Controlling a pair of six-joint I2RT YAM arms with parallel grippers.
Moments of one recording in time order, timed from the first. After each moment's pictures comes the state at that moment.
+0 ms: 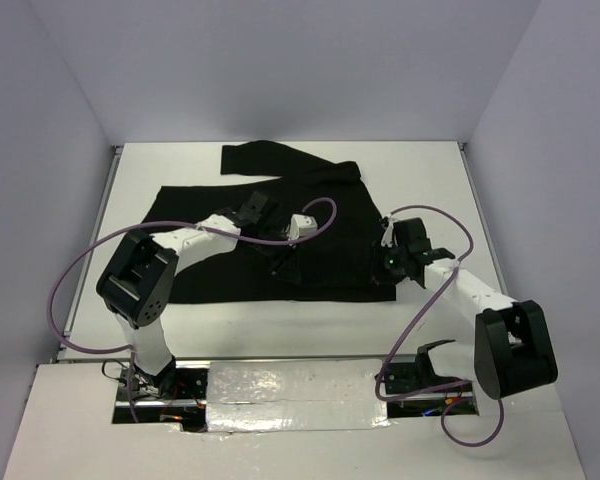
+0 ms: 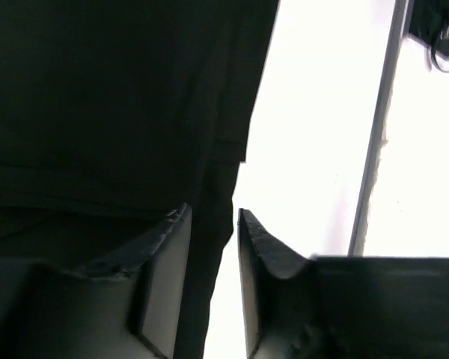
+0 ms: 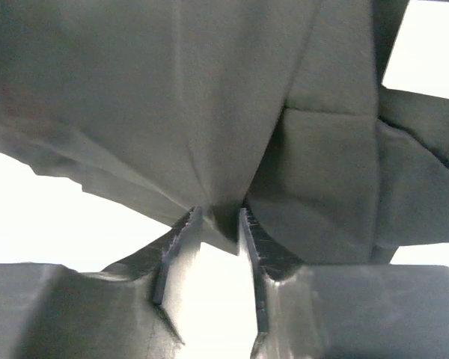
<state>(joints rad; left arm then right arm) -0.56 1.79 1.18 -0.43 0.79 0.34 0.22 1.23 0.60 -0.33 -0.32 0.31</state>
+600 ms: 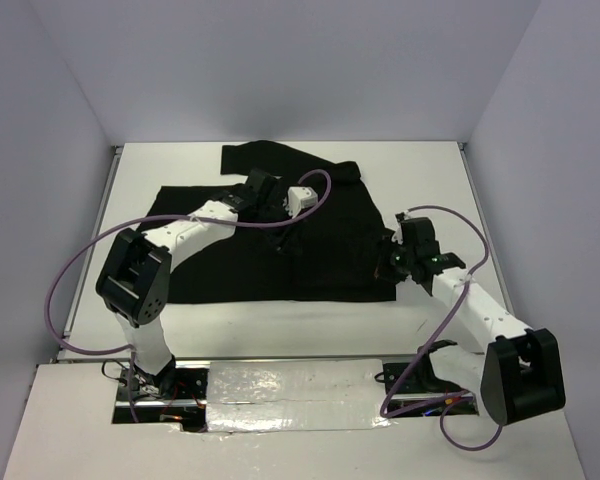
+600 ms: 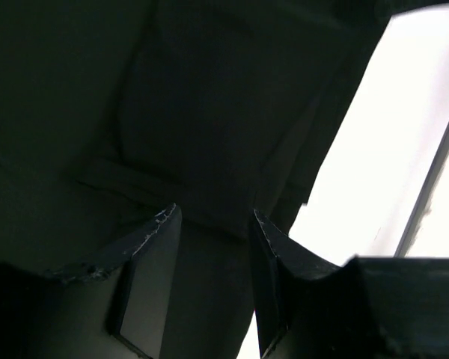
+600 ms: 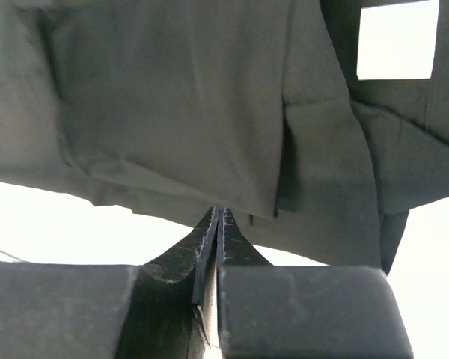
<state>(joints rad) -0.54 1.79 1.34 -0.46 0.59 0.23 0.21 1.11 0.60 -0.37 -0.25 0.51</state>
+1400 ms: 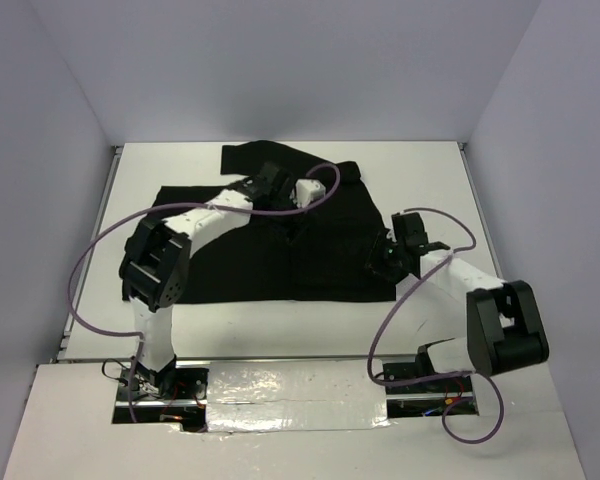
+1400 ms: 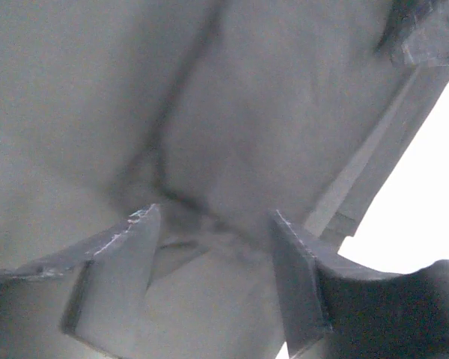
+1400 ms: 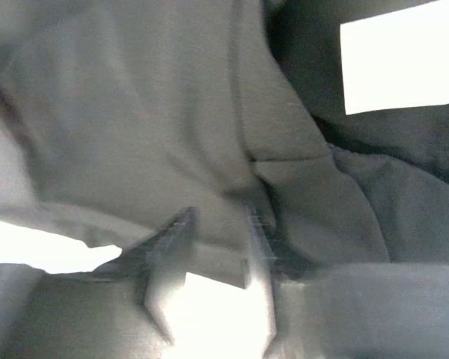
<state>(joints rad) -0.56 1.97 1.47 -0.48 0.47 0.18 0.20 1.39 0.62 -0.22 -0.26 0.64</state>
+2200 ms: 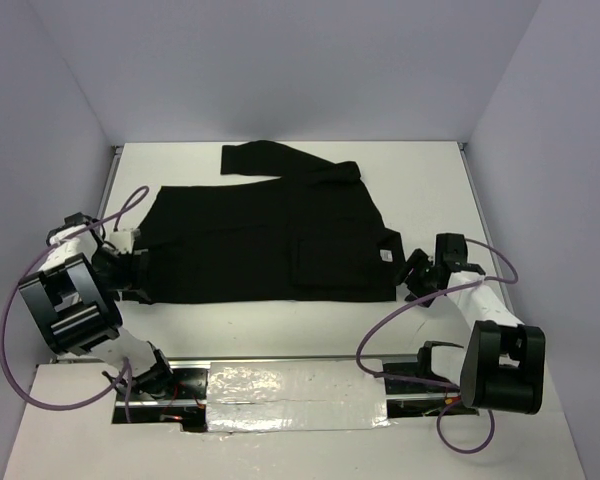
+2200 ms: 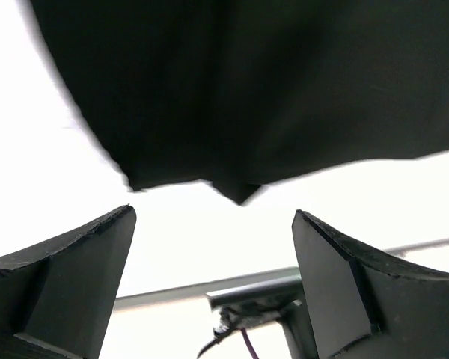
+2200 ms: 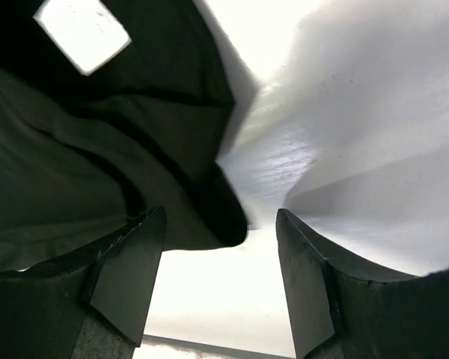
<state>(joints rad) 0.54 1.55 0.99 -0.99 0.22 0.52 -0.15 1.14 0.51 -0.48 -0.26 0.58</state>
